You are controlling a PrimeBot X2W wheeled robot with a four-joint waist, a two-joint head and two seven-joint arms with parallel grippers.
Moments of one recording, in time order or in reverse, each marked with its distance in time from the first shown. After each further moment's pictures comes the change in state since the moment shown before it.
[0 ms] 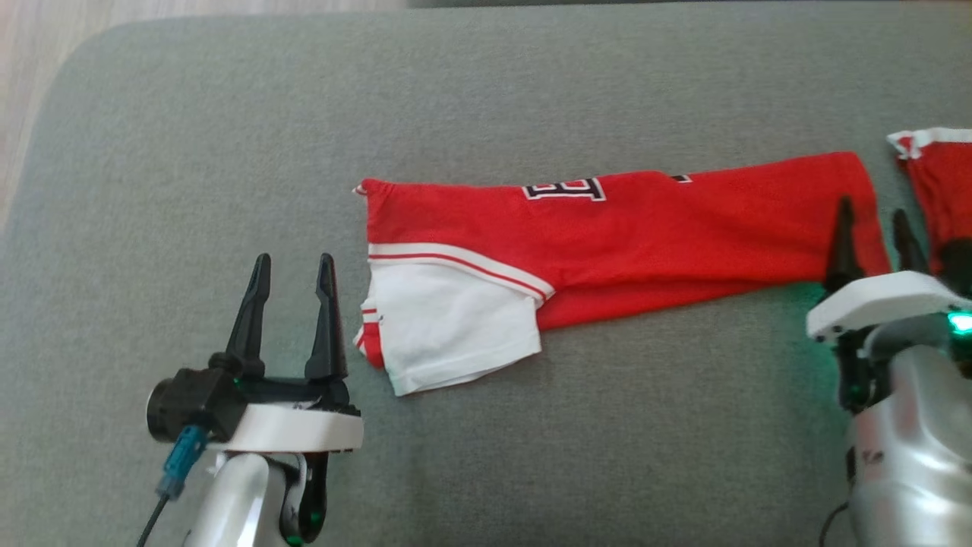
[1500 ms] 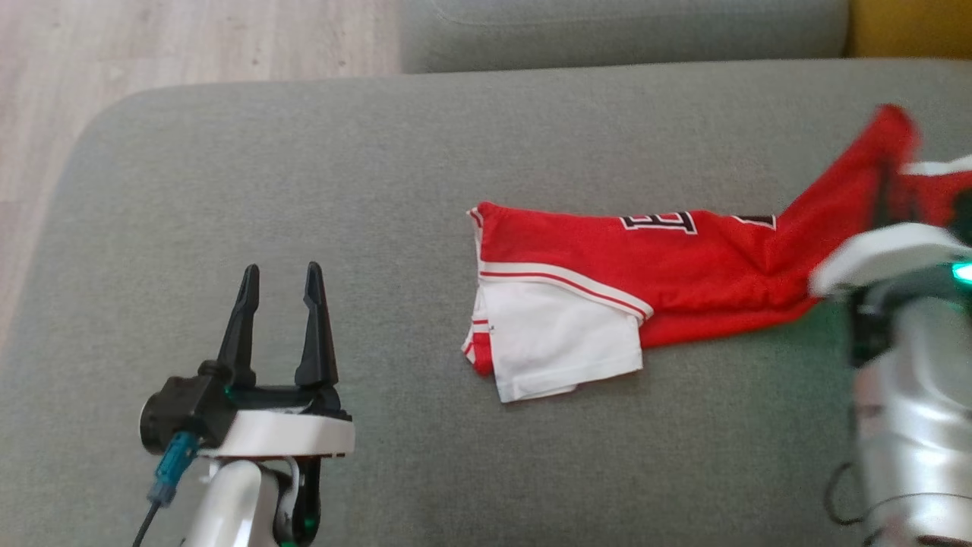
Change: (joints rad) left arm 0.014 -0.004 0.029 0.018 -0.006 -0.004 0.000; right arm -0.152 -0.011 -0.152 0.117 -0.246 0.000 -0.008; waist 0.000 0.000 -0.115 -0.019
